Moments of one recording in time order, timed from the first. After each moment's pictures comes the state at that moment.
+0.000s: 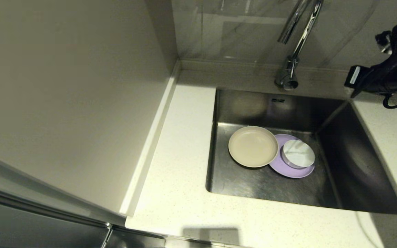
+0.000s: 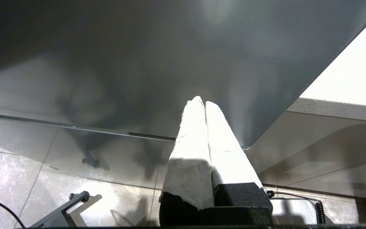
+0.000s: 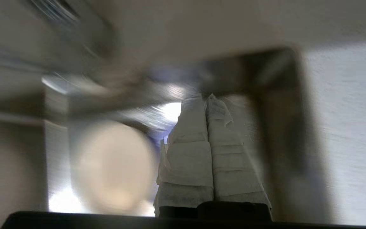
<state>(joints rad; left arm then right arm) 0.00 0.00 0.00 0.00 0.02 -0.03 -0.09 1.89 -1.80 0.22 -0.09 0.27</state>
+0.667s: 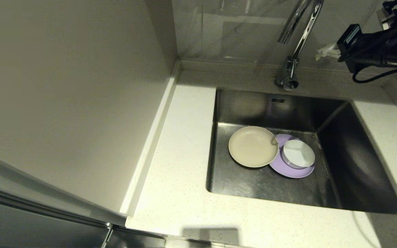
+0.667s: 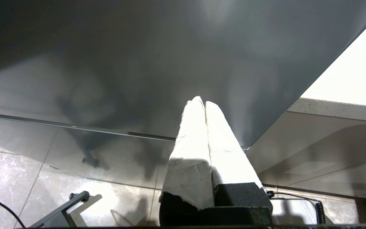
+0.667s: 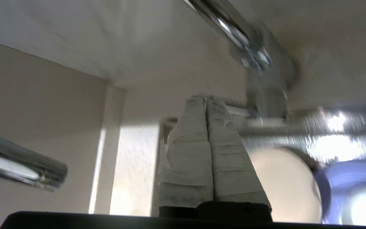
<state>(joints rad) 0.00 0.00 0.00 0.00 0.02 -0.03 -0.06 1.95 -1.97 0.05 0.37 0.68</state>
